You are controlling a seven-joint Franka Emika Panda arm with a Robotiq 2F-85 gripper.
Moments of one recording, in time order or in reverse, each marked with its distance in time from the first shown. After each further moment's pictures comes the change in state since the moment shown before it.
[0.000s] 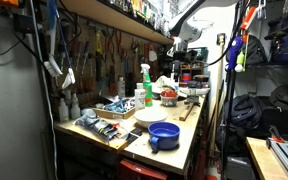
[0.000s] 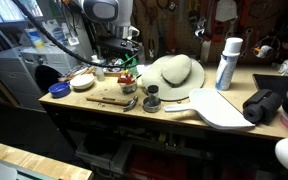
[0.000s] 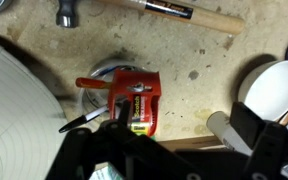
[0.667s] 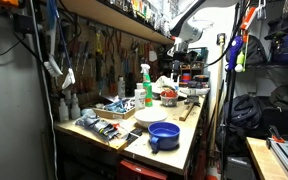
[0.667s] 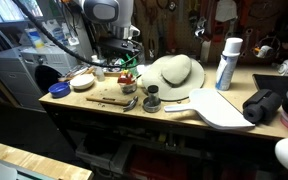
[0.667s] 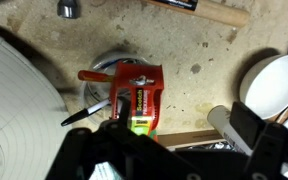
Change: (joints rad) arm -0.007 0.000 0.002 -0.005 0.029 0.023 -0.024
